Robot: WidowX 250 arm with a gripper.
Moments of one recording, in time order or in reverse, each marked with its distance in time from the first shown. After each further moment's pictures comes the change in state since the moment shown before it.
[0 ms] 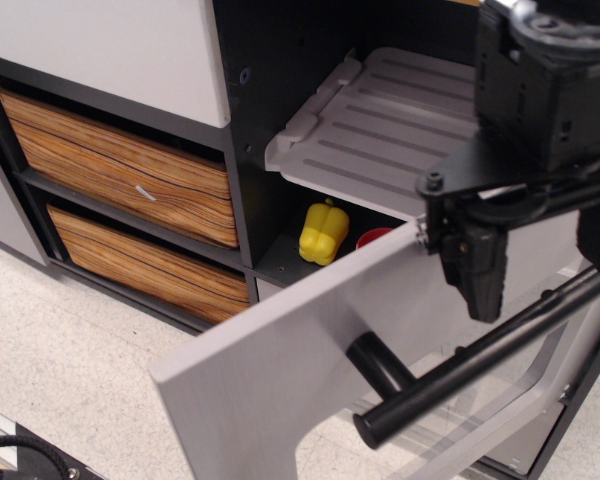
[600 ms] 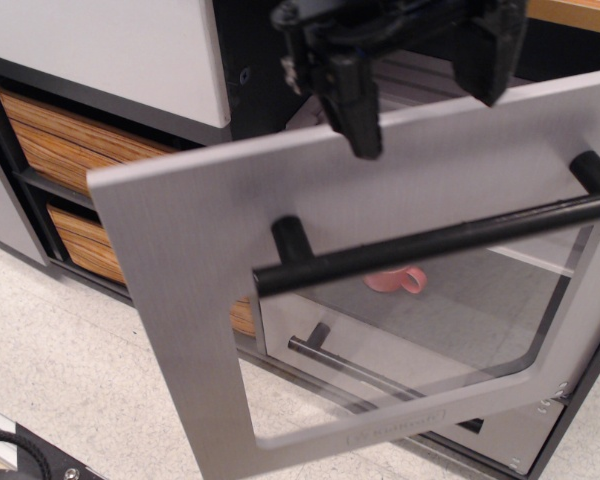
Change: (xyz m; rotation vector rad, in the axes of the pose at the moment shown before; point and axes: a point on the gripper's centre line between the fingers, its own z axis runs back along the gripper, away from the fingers) arm 0.054 0.021 0.048 -0.077 -0.048 0.093
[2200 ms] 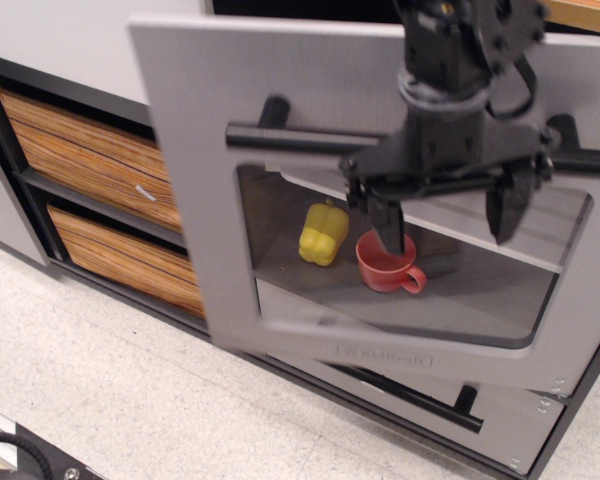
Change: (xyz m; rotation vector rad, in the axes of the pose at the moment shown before) arm 0.025 -0.020 -0.104 -0.024 -0.093 -0.391
